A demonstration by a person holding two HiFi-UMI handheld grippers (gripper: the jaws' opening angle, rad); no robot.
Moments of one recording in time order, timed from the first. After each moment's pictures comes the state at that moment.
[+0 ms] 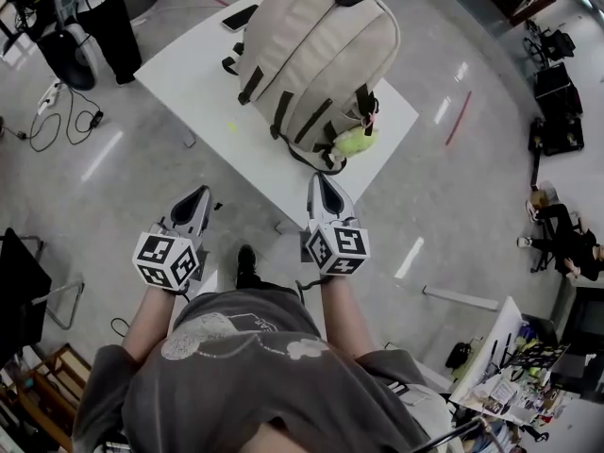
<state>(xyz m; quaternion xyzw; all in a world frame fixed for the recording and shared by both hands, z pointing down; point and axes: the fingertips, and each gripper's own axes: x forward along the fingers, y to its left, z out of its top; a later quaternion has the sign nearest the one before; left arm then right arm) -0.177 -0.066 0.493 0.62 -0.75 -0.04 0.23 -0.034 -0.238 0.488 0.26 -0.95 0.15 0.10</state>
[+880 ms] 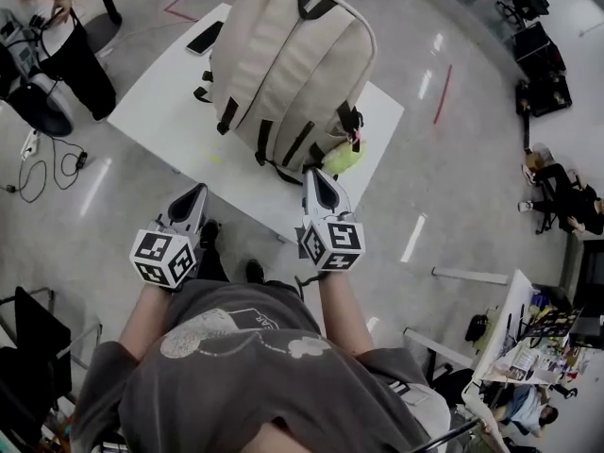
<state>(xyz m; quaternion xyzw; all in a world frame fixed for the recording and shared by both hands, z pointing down) -0.228 -0.147 0.485 0.68 -0.70 0.00 0.23 -0.068 -0.292 0.481 0.32 -0.93 0.14 0.10</state>
